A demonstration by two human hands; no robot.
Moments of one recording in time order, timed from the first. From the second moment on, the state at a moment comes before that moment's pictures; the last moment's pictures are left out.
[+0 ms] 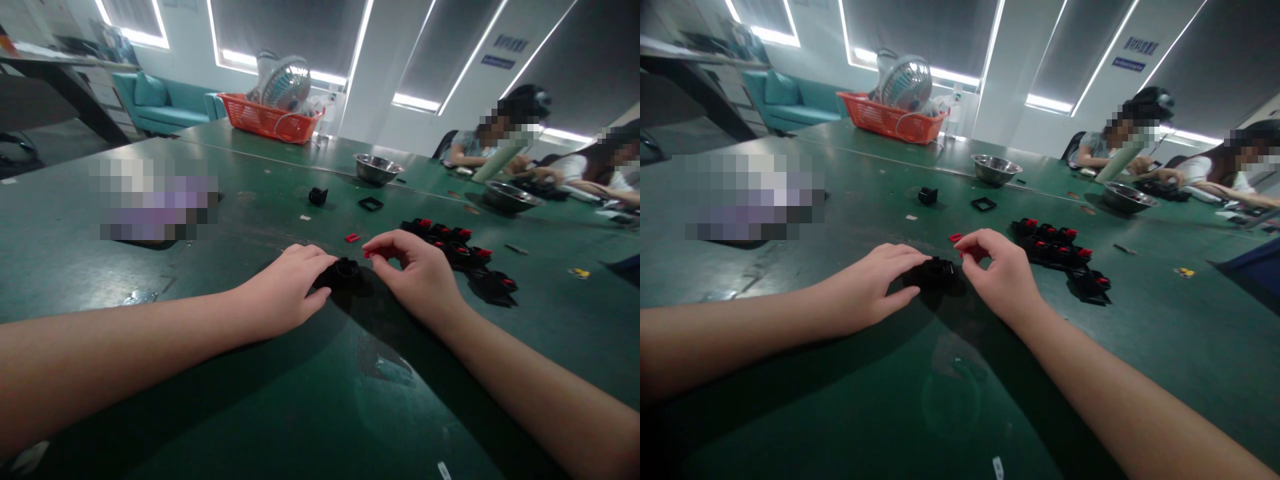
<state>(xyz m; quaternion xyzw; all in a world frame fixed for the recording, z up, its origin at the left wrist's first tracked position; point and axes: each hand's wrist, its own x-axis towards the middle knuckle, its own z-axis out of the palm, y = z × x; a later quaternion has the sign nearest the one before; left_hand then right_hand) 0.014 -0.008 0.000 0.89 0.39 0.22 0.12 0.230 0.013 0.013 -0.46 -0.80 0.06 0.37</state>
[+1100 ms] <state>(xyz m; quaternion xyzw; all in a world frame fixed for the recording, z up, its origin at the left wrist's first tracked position) 0.013 -0.008 0.001 0.89 0.38 0.22 0.11 0.228 0.018 0.013 -0.46 -0.82 0.16 0.30</state>
